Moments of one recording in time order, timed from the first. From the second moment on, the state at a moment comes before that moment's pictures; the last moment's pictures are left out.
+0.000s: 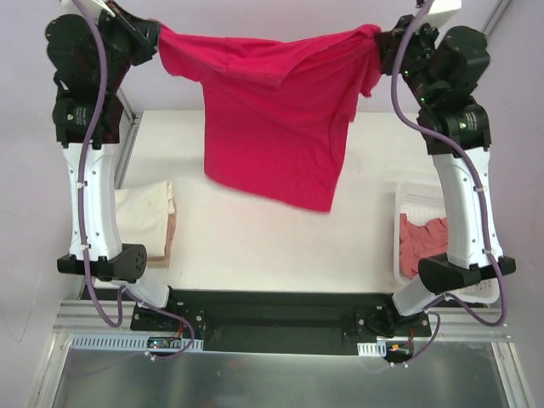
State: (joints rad) left arm -0.06 1.59 2.30 -0.60 0.11 -0.51; right arm 0.32 1.59 2.24 -0.54 0.01 -0.01
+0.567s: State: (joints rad) left arm -0.06 0.58 0.79 -0.48 0.20 -0.64; right arm 0.32 0.83 1.10 -0.61 -0.36 0.03
